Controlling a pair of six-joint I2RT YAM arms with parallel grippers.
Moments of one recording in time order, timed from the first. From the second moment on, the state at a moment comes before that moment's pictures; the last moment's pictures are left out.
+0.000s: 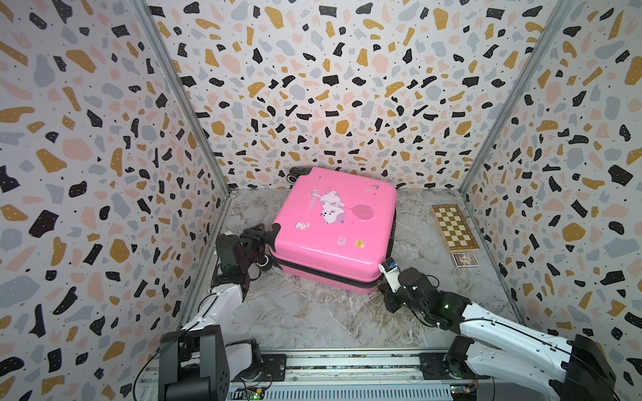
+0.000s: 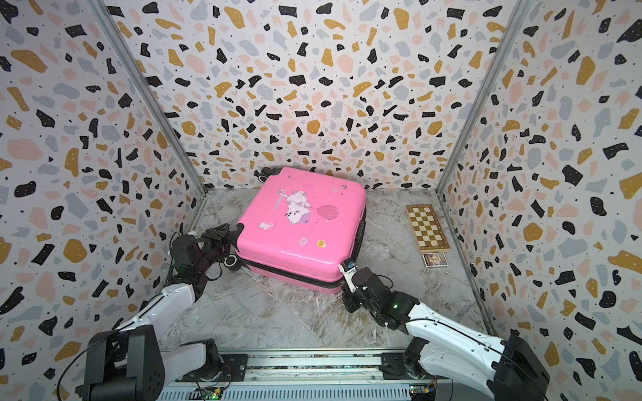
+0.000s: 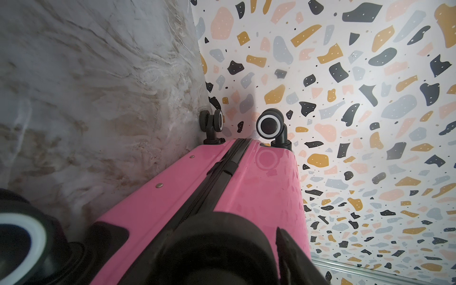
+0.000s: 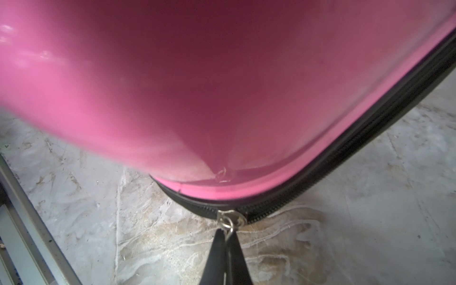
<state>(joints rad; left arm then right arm) 0.13 1.17 0.50 0.37 0.34 -1.35 0.89 0.98 0.51 -0.27 0.05 0.24</state>
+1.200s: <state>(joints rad) -0.17 0.85 0.44 0.12 0.11 -1.29 0.66 0.93 0.44 -0.17 0.17 0.20</state>
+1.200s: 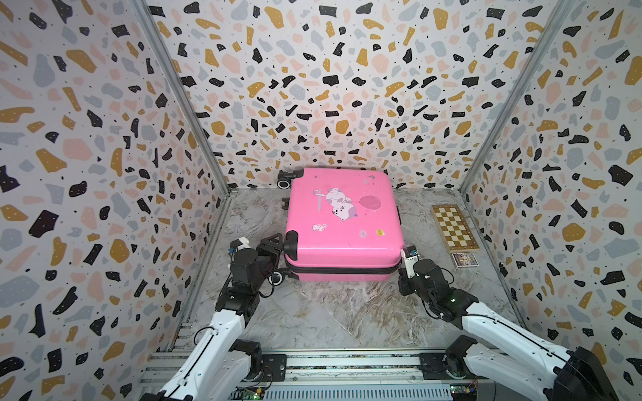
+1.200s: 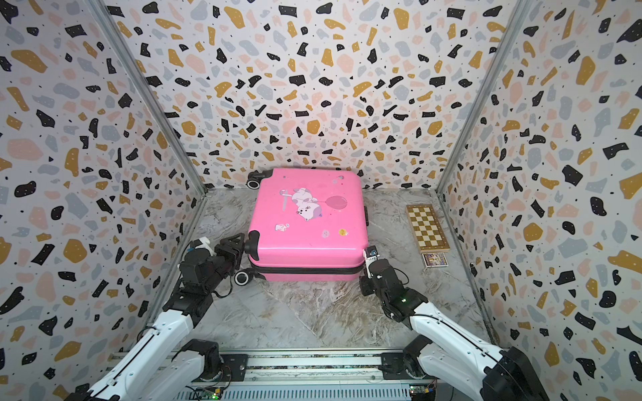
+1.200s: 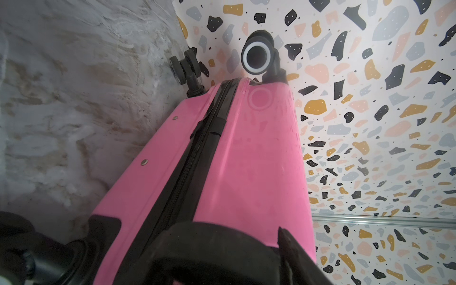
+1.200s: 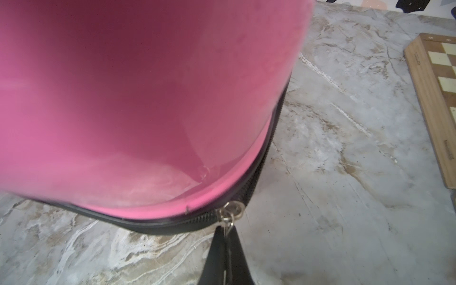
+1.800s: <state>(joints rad) 0.00 1.10 0.44 0.34 0.33 -1.18 0.77 0.74 0.36 -0.26 0.08 0.35</state>
